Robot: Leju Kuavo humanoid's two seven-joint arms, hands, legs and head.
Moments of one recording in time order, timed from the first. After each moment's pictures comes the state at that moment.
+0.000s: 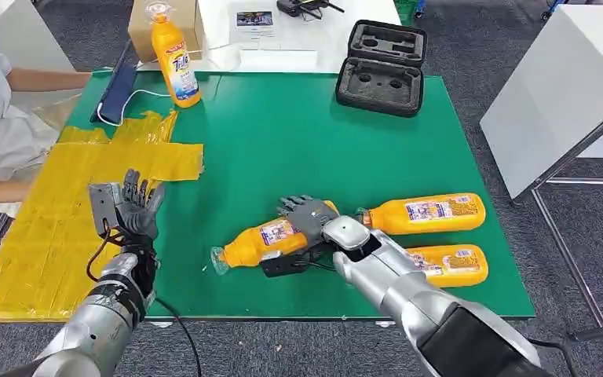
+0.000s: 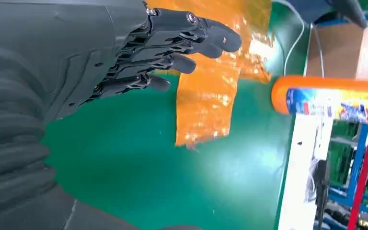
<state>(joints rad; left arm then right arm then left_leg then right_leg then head) -0.67 -0.13 0.33 -0.45 -0.18 0.10 -0.50 -0.78 0.12 0.82 -0.48 1.12 -0.01 -0.05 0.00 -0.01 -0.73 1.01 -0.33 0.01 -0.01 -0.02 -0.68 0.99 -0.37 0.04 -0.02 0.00</state>
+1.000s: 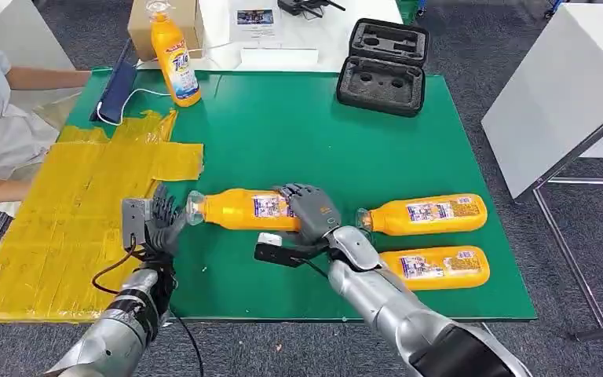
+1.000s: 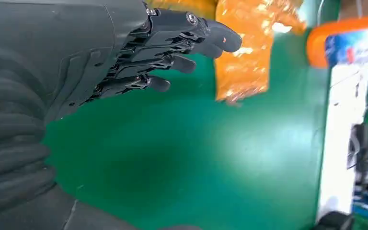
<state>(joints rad) -0.60 -0.16 0.25 -0.42 -0.22 0.09 -0.52 -0.64 0.17 0.57 -0.53 0.82 -0.54 -0.30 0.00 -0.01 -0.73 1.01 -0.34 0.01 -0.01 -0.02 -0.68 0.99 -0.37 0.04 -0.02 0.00</state>
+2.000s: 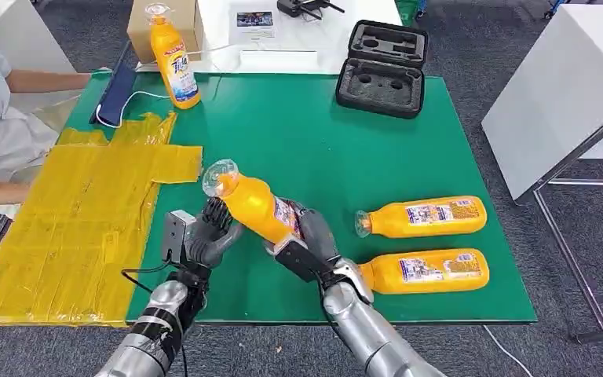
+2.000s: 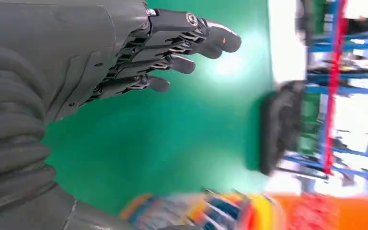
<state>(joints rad) -0.43 -0.24 -0.06 -0.77 -0.17 -0.14 -0.51 -0.40 0.24 0.33 -0.80 0.48 -0.29 -0.50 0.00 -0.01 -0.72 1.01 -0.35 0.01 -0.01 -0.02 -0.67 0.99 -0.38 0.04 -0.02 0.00</state>
